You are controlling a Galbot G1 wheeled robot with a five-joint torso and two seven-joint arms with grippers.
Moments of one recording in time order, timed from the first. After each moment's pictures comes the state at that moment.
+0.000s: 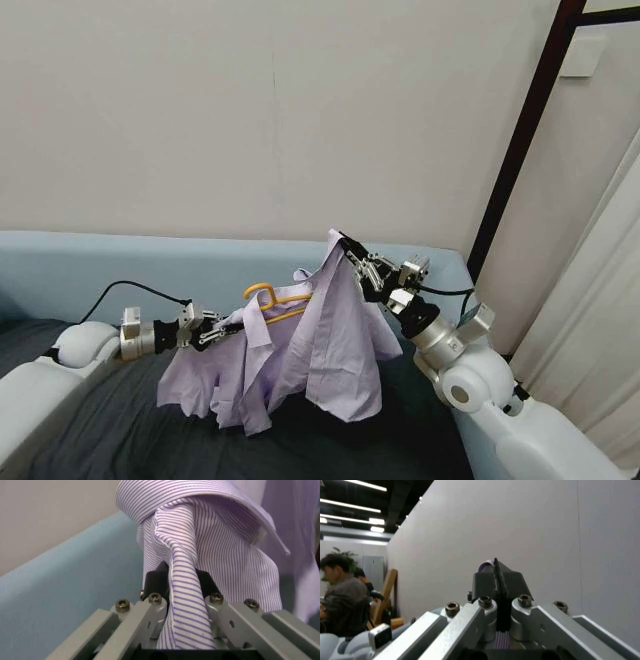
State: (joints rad) left arm 0.58 -0.67 0.02 -1.33 -0.72 -0.23 0.93; right arm -0.77 0.93 0.00 1.96 0.84 0.20 -0.25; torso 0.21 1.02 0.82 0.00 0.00
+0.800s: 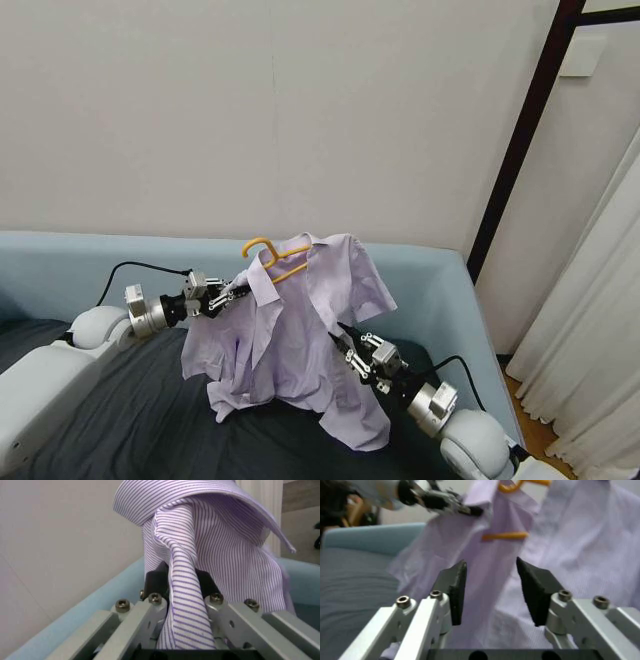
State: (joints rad) left arm 0.45 -0.65 0.09 -1.32 -0.83 -0.30 0.83; right arm -0.94 0.91 -0.05 1.81 0.33 0.31 -0.27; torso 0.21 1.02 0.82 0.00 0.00
